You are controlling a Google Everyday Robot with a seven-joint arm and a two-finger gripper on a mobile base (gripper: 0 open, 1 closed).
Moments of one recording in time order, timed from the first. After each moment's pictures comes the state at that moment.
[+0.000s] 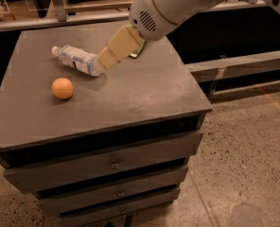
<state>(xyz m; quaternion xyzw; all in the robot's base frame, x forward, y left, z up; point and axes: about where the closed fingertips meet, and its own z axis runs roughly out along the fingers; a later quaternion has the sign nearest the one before) 0.546 0.027 0.995 -0.48 0.79 0.16 0.35</state>
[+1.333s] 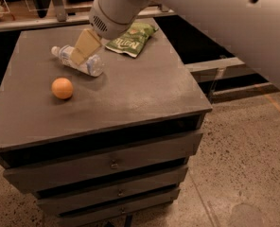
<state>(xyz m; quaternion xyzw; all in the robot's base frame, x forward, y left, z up) 0.618 0.094 0.955 -0.45 0.83 0.10 0.32</state>
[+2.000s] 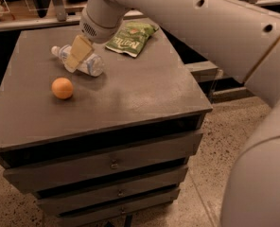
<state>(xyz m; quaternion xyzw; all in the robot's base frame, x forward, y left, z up) 0.655 0.120 0.920 -0.47 0.83 0.08 0.29</state>
